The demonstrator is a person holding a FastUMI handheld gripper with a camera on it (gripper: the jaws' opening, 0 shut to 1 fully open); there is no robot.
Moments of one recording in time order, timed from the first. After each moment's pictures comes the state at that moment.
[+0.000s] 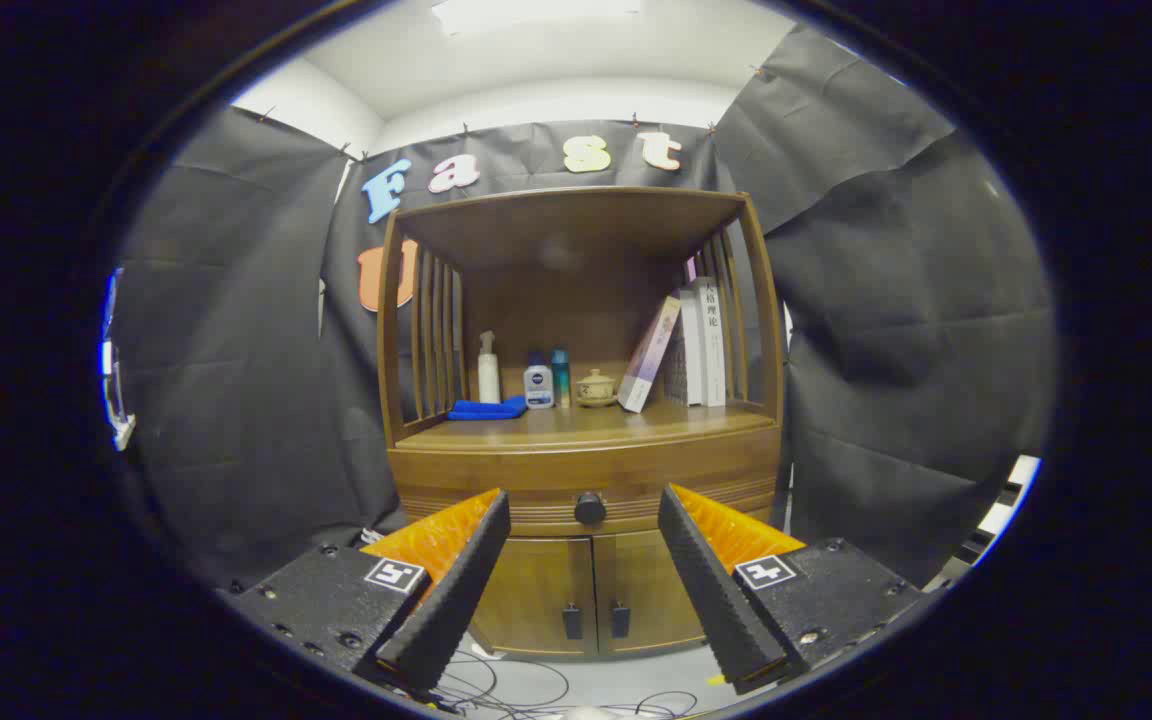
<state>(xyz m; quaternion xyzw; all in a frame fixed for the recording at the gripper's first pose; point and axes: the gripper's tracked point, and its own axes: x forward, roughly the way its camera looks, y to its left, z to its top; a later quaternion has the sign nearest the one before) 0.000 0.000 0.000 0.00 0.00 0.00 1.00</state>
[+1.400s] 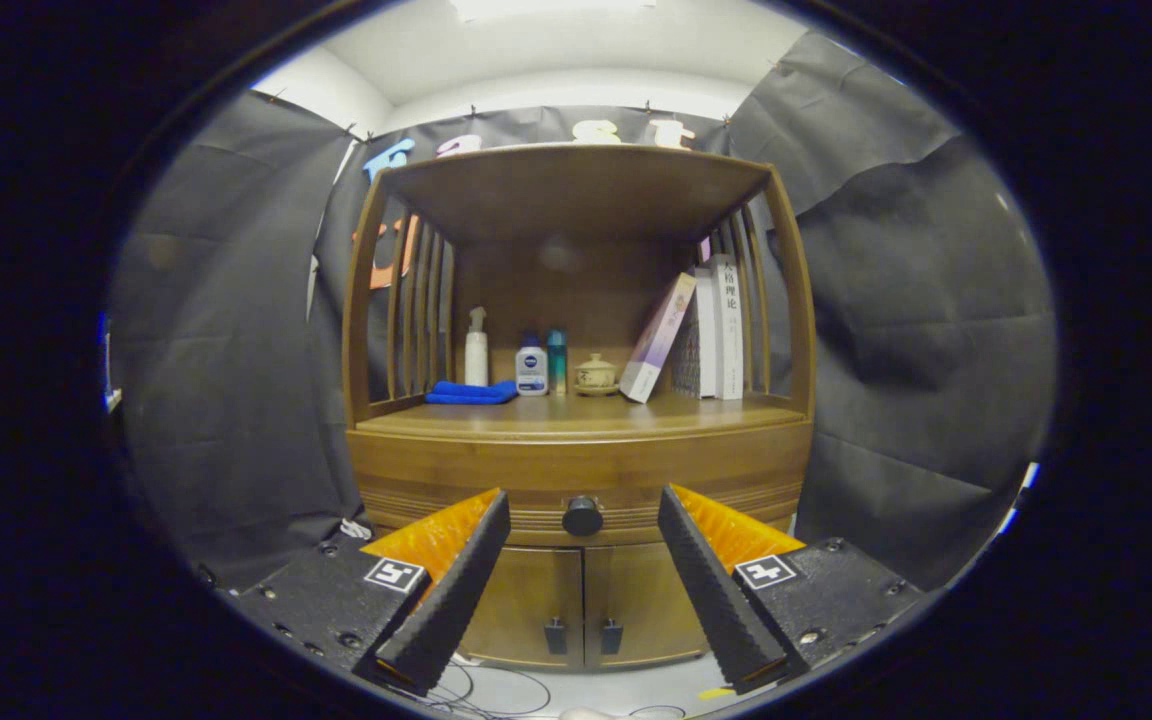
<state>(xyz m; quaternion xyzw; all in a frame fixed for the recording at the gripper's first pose) 0.097 -0.009 -0.032 -0.02 0.01 0.00 1.00</state>
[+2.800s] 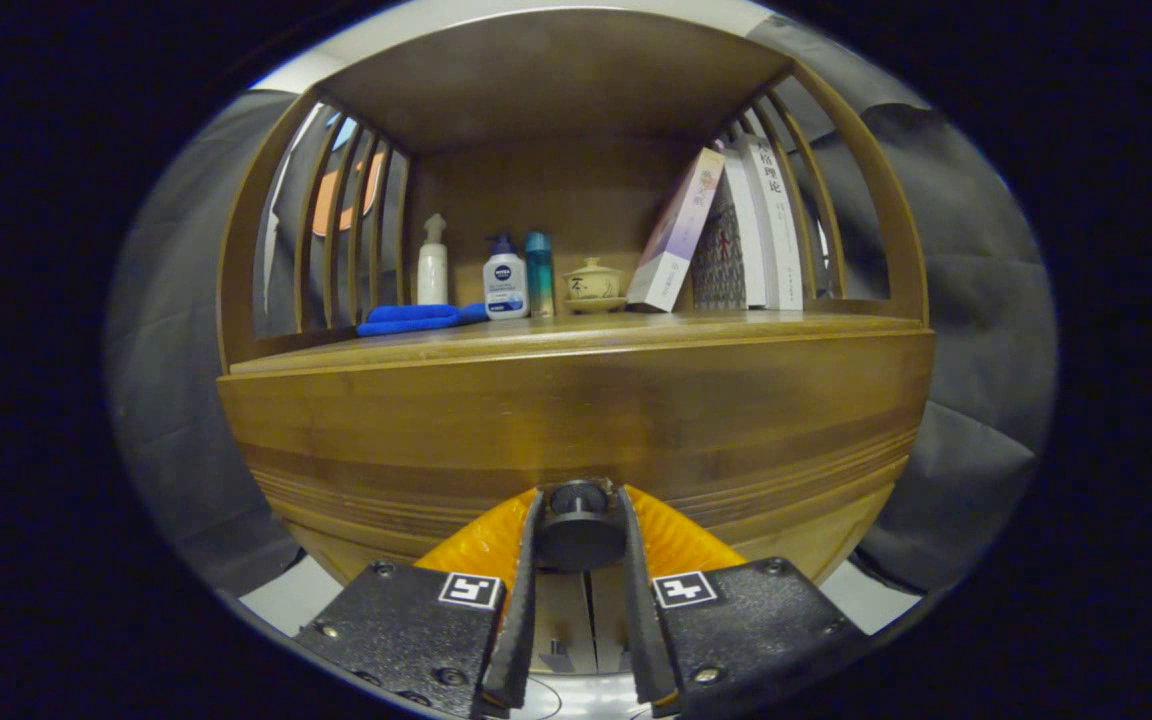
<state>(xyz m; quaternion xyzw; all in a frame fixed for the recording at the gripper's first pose) 0.241 -0.021 -0.106 0.00 0.10 -0.01 1.00</state>
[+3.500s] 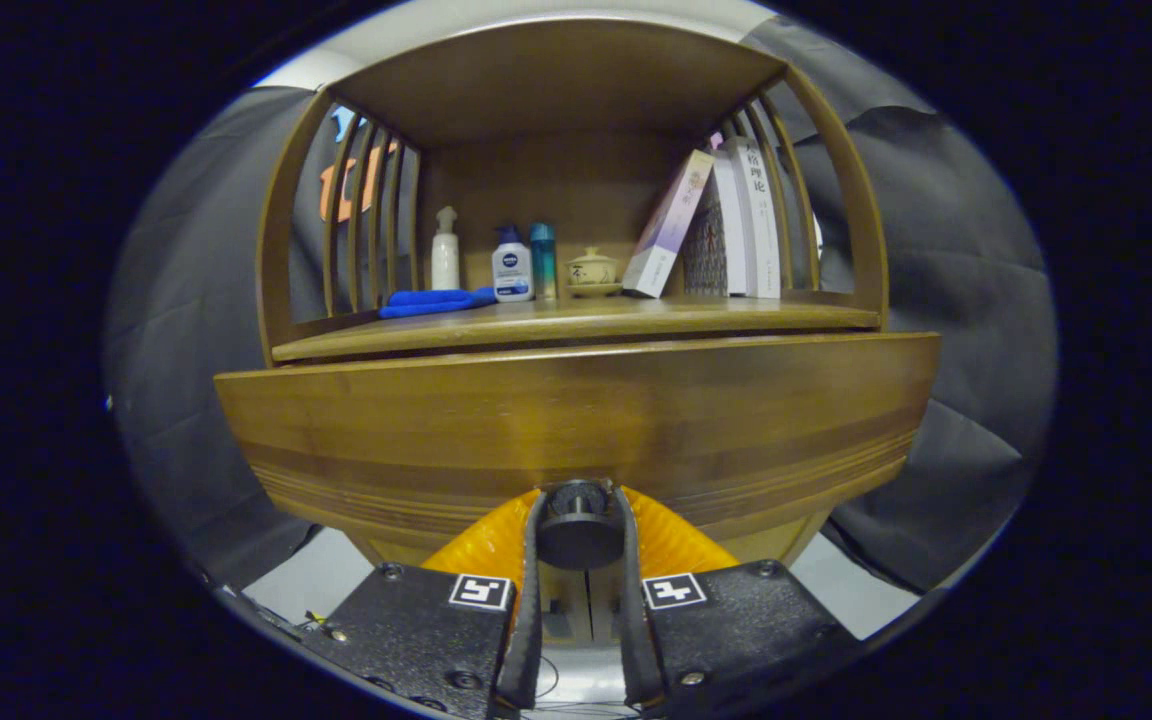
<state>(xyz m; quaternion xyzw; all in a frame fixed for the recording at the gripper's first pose) 0.170 -0.024 -0.110 0.00 0.12 -0.01 0.99</state>
